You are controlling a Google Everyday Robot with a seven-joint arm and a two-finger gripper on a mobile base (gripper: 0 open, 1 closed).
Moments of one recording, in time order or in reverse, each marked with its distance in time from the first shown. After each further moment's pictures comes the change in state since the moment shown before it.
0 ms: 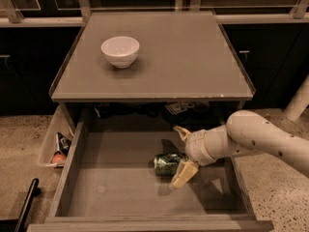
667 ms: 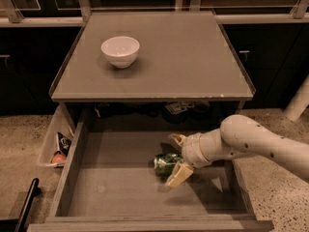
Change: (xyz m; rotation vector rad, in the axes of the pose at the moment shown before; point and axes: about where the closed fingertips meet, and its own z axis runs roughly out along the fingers) arm 0.011 0.000 0.019 -0.006 0.011 0.015
